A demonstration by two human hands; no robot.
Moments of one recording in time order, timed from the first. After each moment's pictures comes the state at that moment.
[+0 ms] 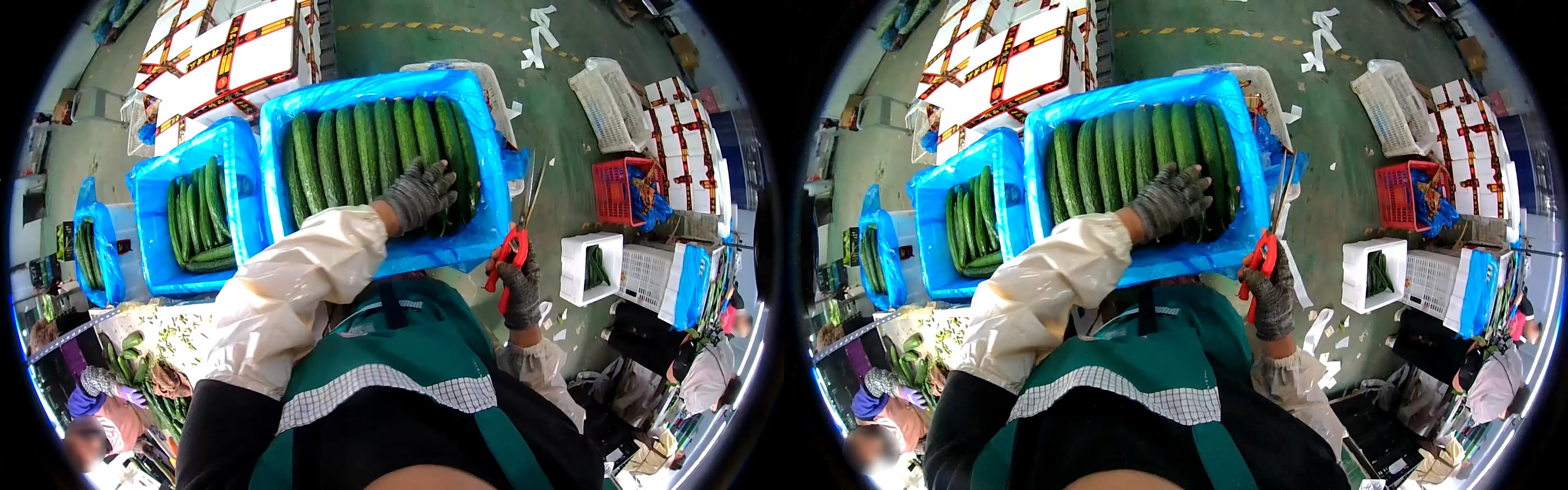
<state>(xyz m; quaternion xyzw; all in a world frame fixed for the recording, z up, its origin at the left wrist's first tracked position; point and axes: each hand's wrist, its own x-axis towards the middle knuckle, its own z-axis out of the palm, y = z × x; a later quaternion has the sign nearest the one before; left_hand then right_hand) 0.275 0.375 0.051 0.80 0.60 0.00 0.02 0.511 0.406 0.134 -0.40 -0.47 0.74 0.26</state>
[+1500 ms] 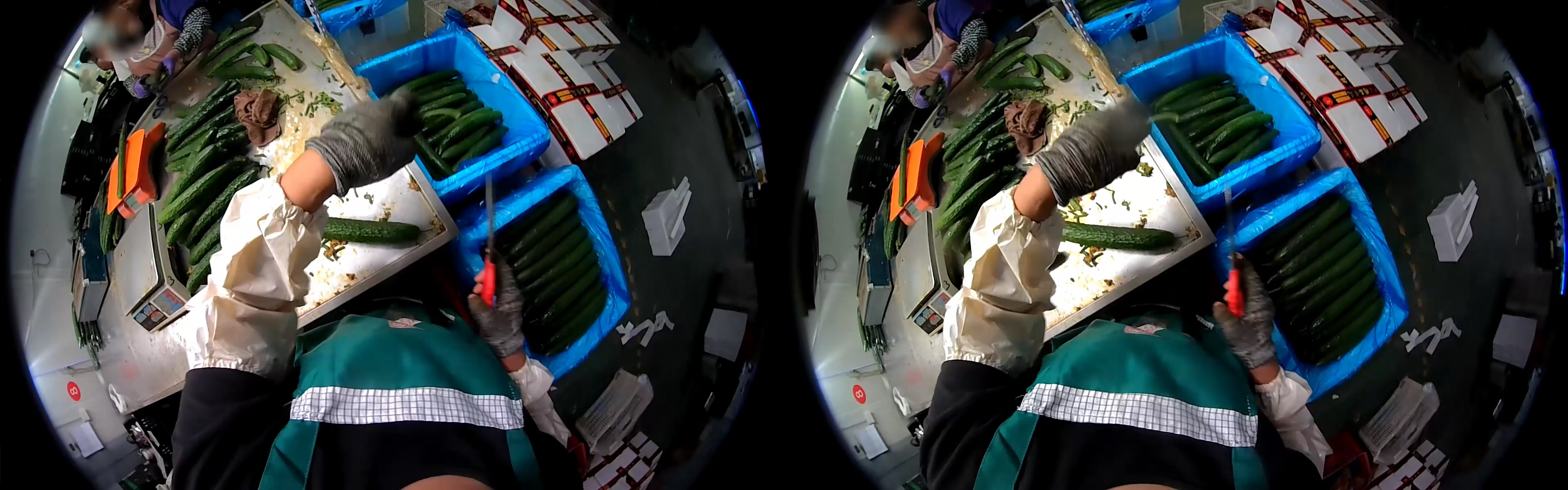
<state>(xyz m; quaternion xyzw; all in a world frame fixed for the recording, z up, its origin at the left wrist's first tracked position) 0.232 -0.015 0.259 0.14 0.98 0.14 -0.02 0.355 0.268 0.151 0.10 -0.77 0.61 -0.12</state>
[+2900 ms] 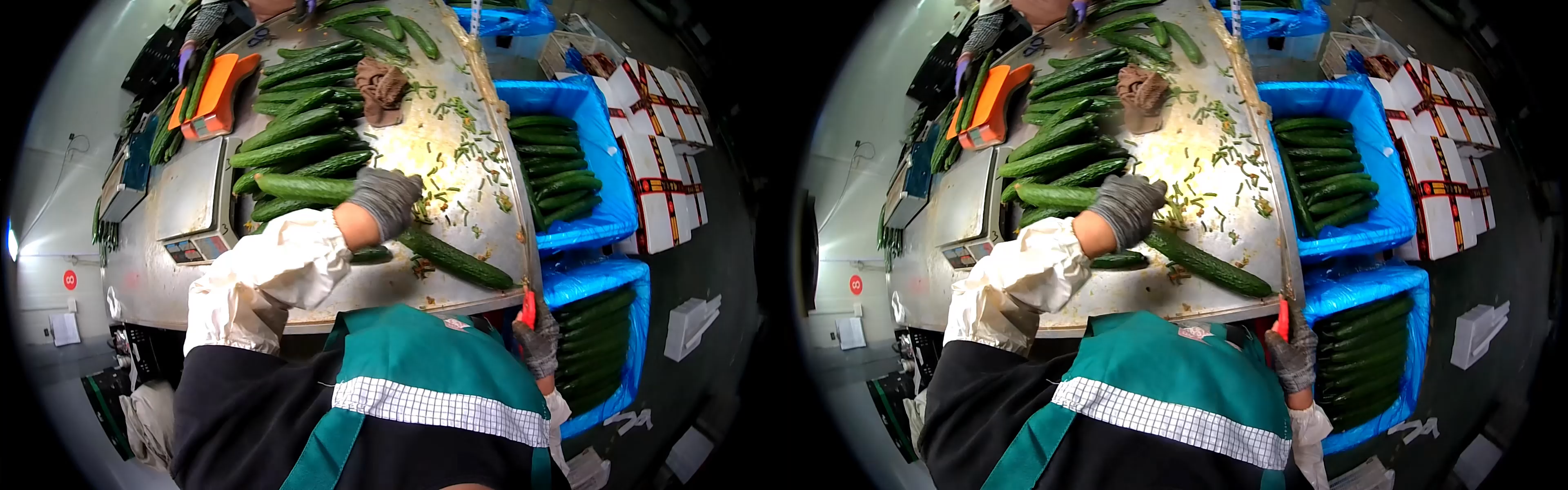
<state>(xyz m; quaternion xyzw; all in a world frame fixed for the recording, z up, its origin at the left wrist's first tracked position) 0.327 -0.123 0.222 -0.09 0.98 0.02 0.19 0.312 0.204 0.149 0.12 -0.80 0.51 -0.28</state>
